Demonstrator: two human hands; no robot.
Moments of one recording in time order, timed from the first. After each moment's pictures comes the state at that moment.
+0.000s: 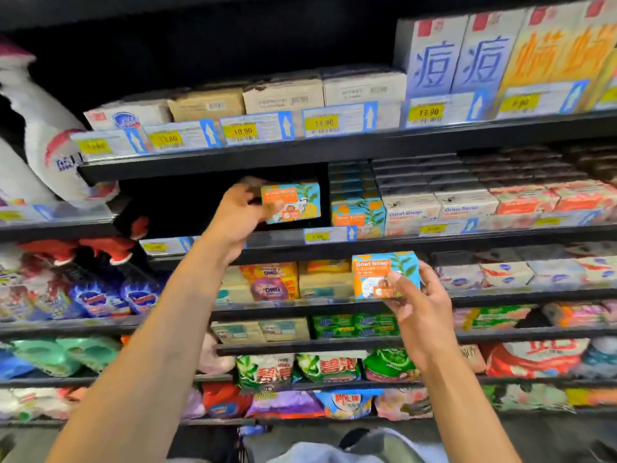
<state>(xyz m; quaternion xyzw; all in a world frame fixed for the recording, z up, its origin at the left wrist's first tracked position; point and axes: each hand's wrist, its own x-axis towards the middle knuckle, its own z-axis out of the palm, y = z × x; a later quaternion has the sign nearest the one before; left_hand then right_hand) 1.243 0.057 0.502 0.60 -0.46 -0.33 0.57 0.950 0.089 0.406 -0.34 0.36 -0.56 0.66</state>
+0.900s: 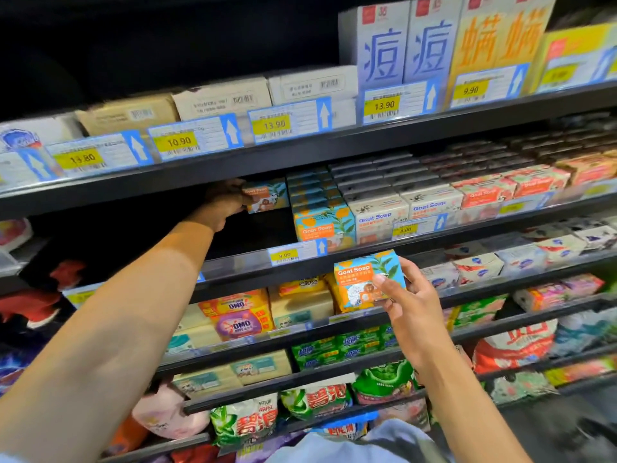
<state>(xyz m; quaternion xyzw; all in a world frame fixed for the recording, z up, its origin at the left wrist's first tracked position) 1.275 -0.111 0.471 0.66 -0.47 -0.33 0.48 0.945 0.057 0.379 -0.38 0.36 -0.59 0.62</state>
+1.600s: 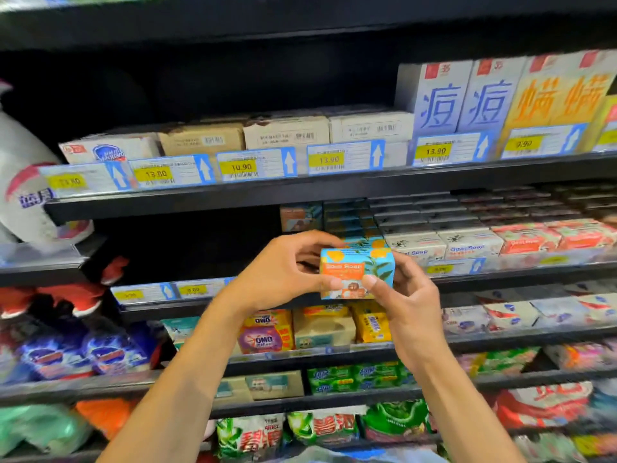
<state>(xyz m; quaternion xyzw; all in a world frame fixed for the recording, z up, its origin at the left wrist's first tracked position) 1.200 0.065 0.508 0.50 -0.70 -0.33 0.39 0.994 0.040 0.432 -0.50 0.30 -0.61 0.54</state>
